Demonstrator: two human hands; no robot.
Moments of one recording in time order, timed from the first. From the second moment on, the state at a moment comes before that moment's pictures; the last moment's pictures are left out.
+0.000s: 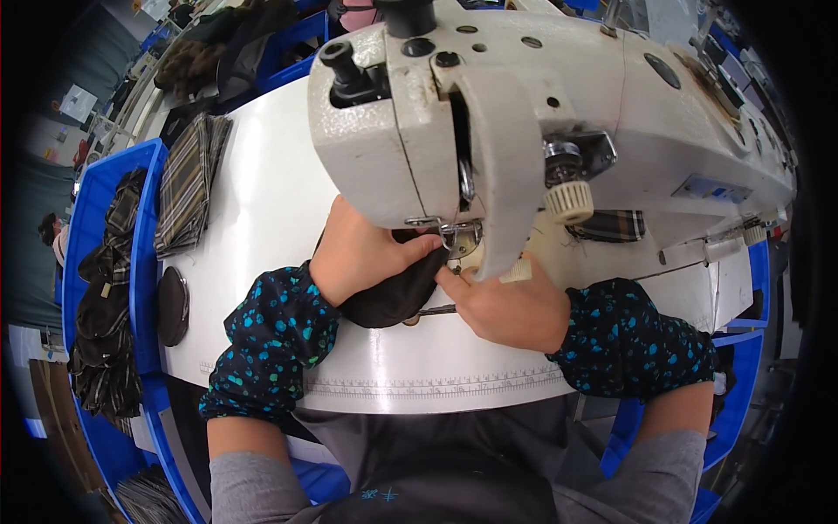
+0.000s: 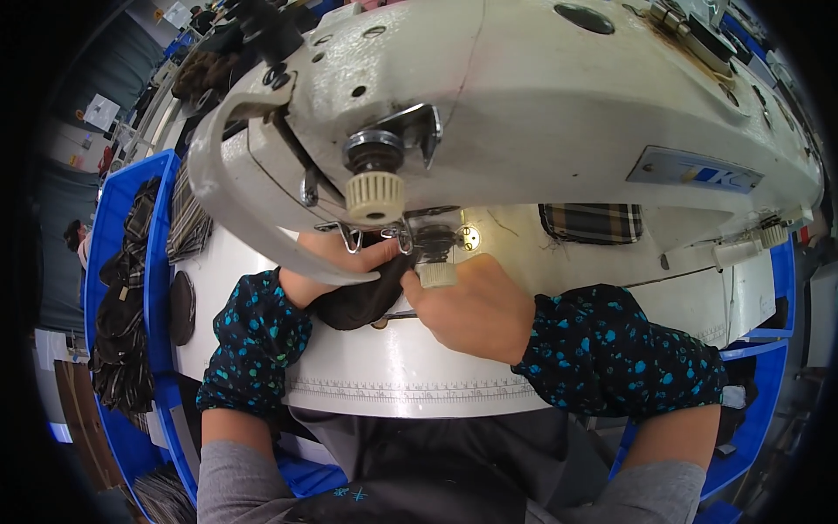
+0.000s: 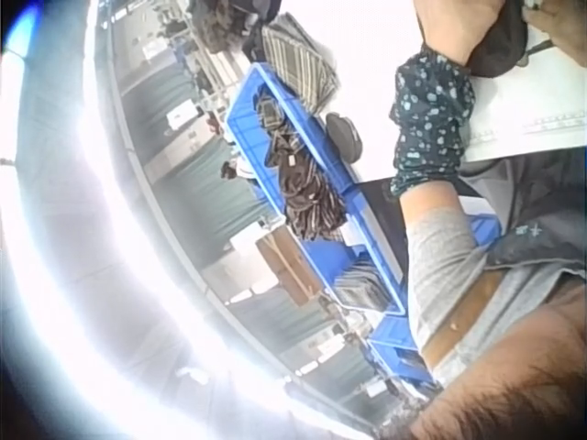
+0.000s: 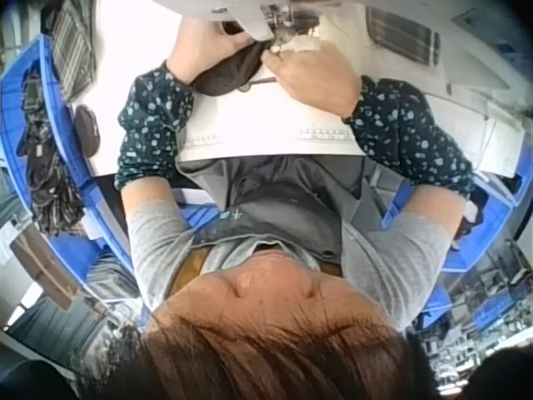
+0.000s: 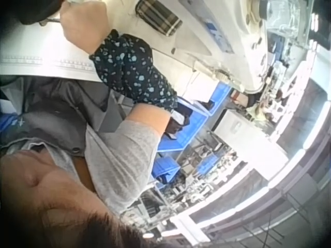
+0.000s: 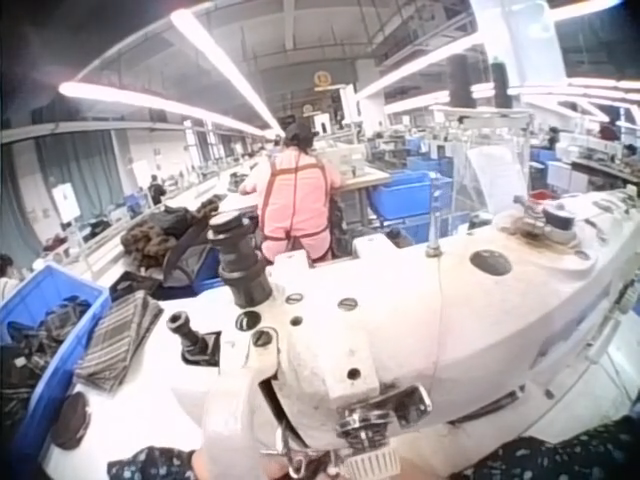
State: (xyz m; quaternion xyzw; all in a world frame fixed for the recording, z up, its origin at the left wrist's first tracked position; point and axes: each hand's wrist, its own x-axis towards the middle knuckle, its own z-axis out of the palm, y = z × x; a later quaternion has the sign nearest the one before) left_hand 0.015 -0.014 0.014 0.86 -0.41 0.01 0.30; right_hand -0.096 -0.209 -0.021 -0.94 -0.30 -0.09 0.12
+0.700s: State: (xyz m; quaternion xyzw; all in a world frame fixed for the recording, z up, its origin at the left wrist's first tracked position) left_hand 0.013 -0.015 0.005 0.91 -0.29 -0.05 0.29; right_hand -0.100 -0.215 -0.011 -0.93 -0.32 -0.15 0.13
